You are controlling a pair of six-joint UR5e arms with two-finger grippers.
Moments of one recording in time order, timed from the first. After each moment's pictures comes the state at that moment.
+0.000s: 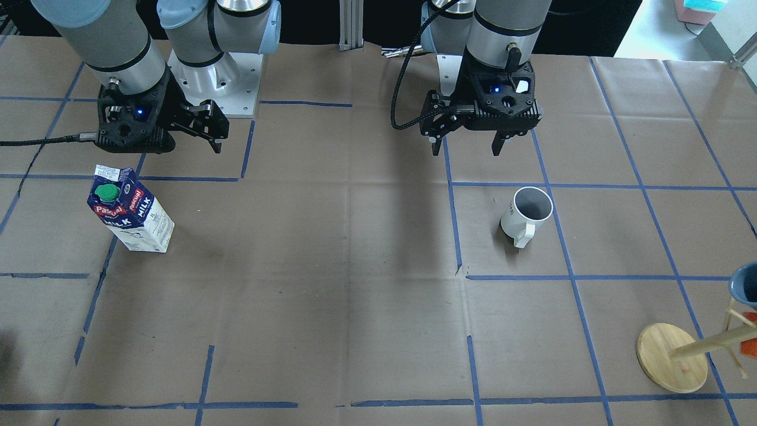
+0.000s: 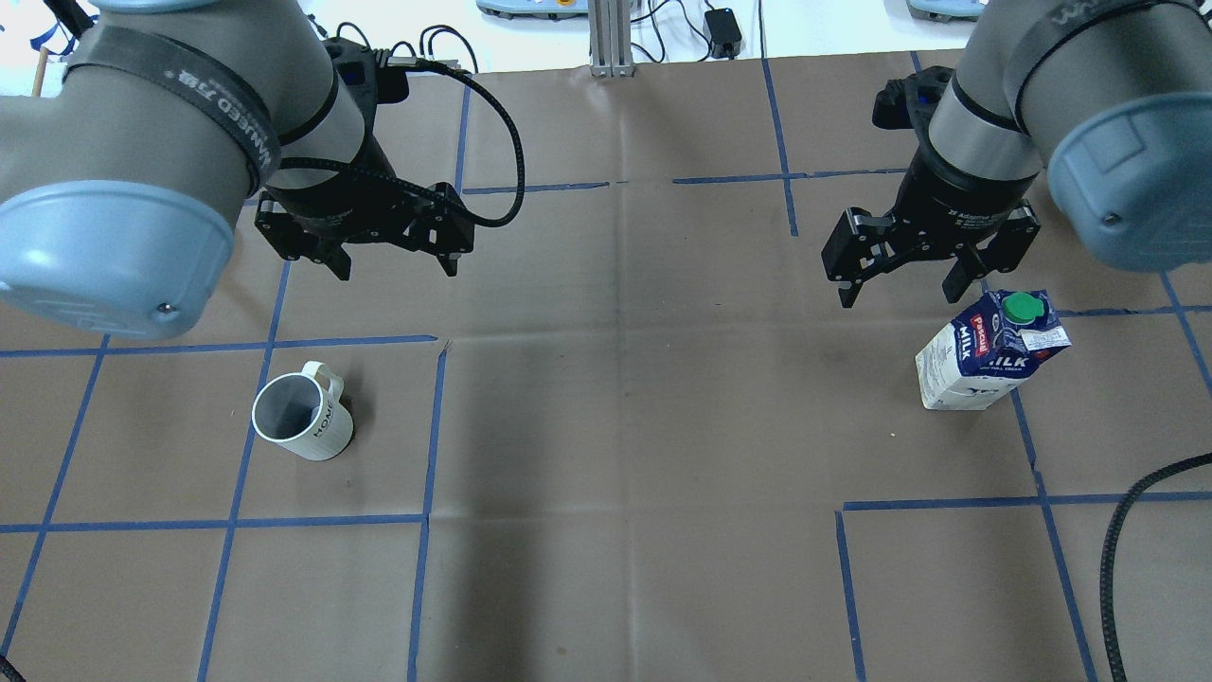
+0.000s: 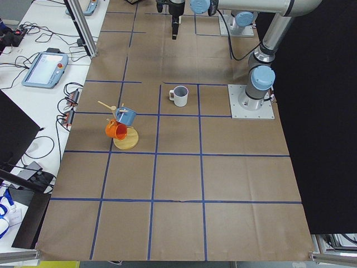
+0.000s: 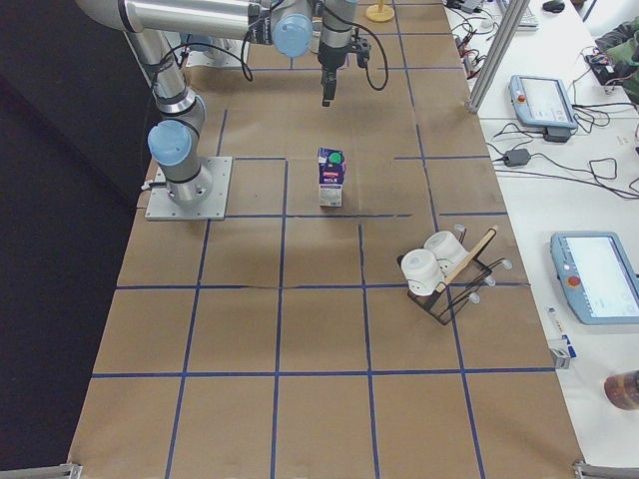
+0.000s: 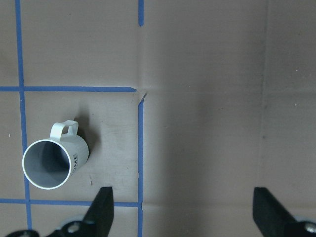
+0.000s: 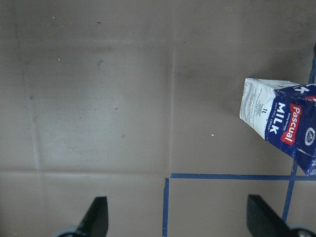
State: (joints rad) left arm -1.71 -1.51 -1.69 -1.45 1.61 -0.13; right arm 1.54 -1.61 1.73 -1.57 -1.55 -0.05
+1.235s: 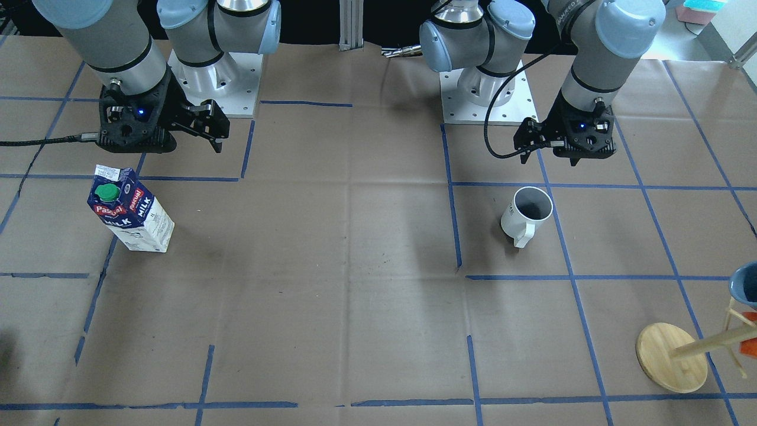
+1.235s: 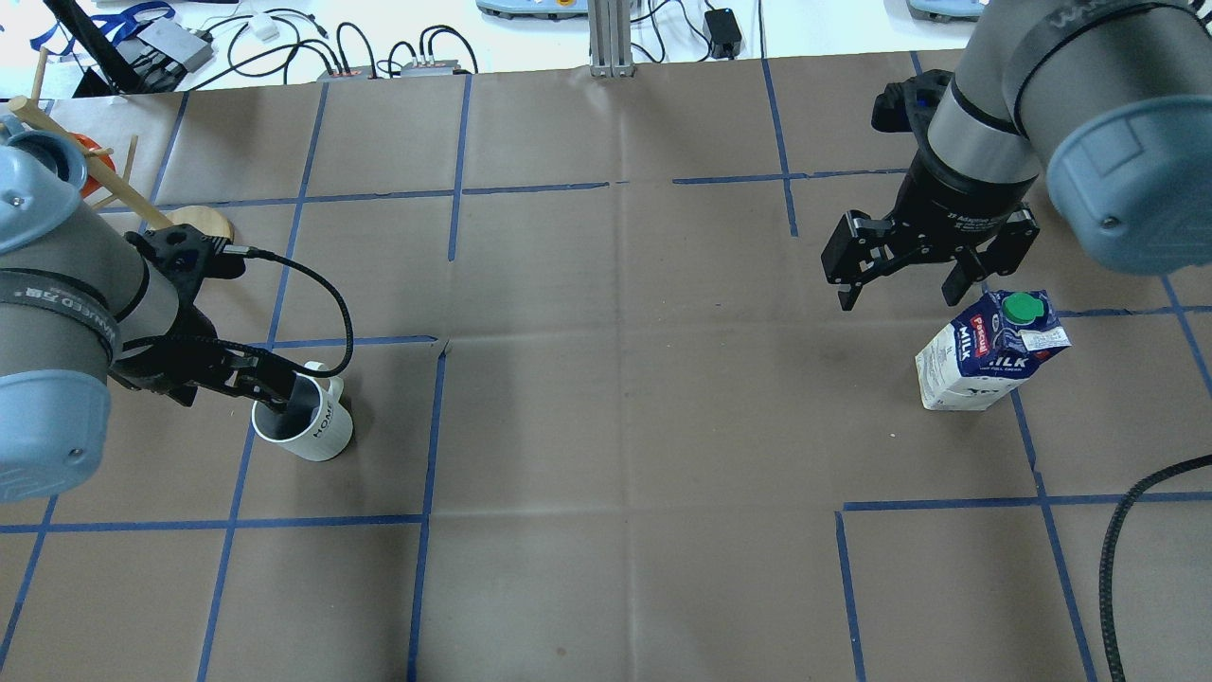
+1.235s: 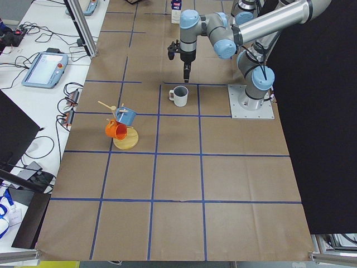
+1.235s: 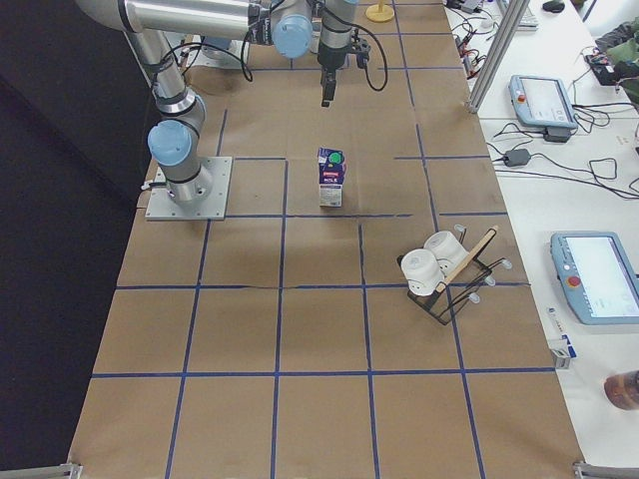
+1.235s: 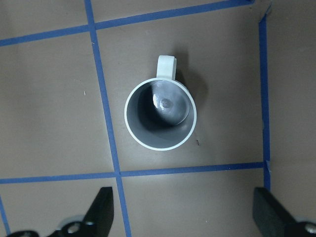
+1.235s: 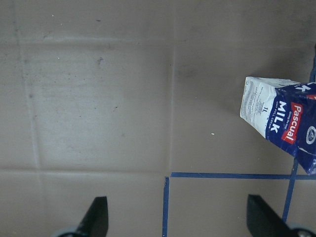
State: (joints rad) left arm -1.26 -1.37 -2.12 -1.23 1.65 0.38; right arm 1.54 -1.61 1.73 -1.57 -1.55 -0.05
